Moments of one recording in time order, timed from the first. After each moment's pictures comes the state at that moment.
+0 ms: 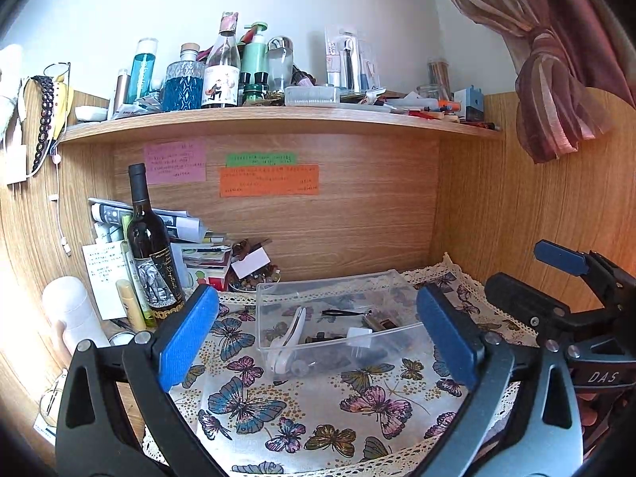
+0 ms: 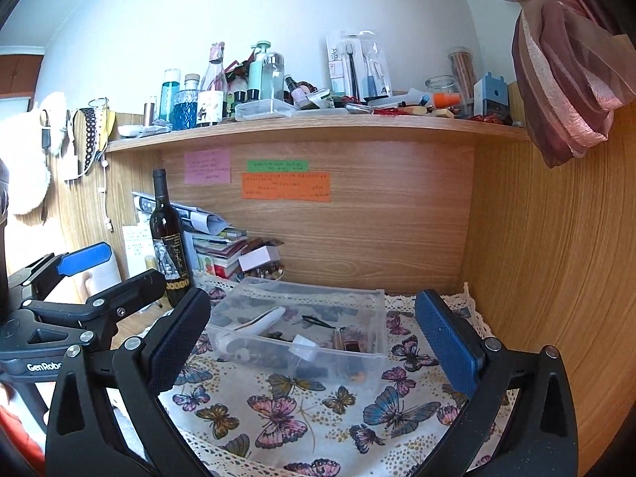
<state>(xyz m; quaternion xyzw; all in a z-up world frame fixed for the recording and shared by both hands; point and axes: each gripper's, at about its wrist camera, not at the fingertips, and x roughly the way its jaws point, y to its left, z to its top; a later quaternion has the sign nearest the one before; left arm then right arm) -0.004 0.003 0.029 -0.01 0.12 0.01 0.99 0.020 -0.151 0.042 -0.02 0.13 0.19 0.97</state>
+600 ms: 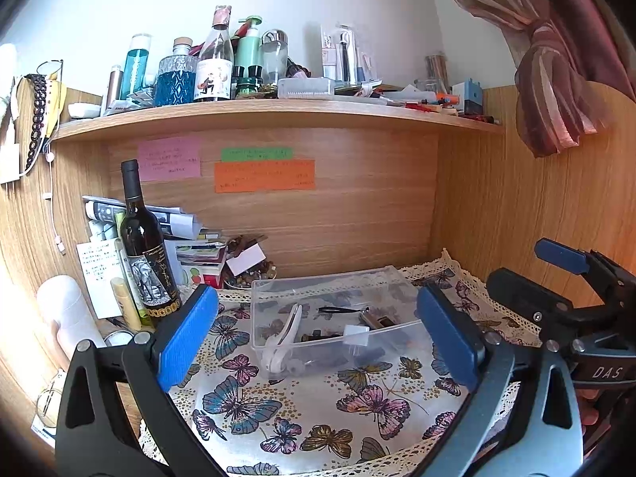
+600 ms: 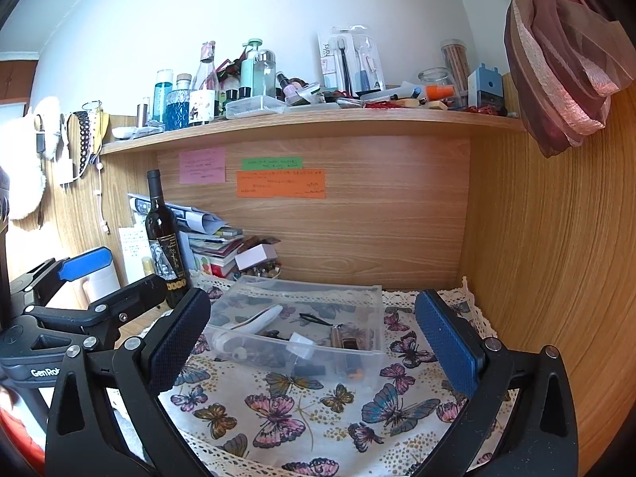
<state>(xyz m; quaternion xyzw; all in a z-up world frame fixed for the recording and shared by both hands) 0.005 0.001 0.026 0.00 0.13 0.00 0.99 0.023 -0.155 0.040 -0.01 0.14 0.18 0.97</state>
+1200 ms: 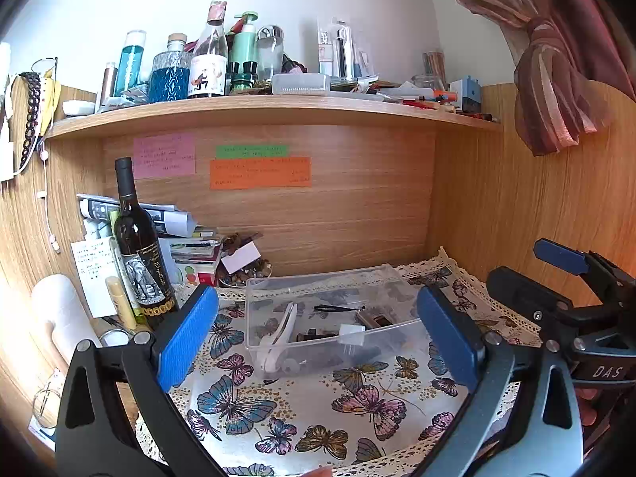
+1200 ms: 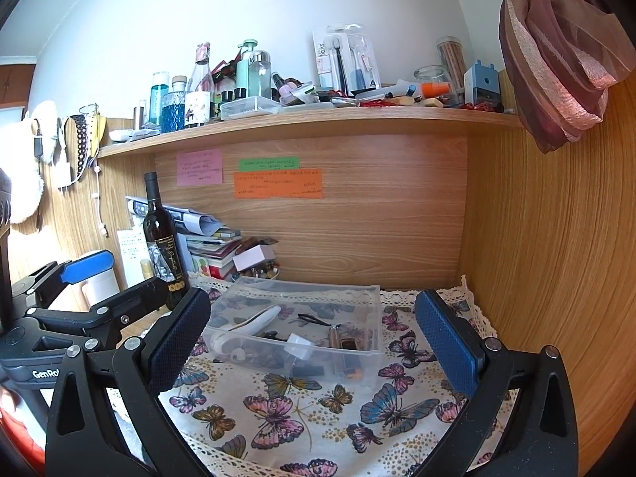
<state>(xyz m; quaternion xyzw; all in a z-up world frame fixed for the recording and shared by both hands) 0.009 0.000 0.026 -0.01 0.14 -0.01 0.99 0.025 -0.156 0.040 -0.01 0.14 0.18 0.97</state>
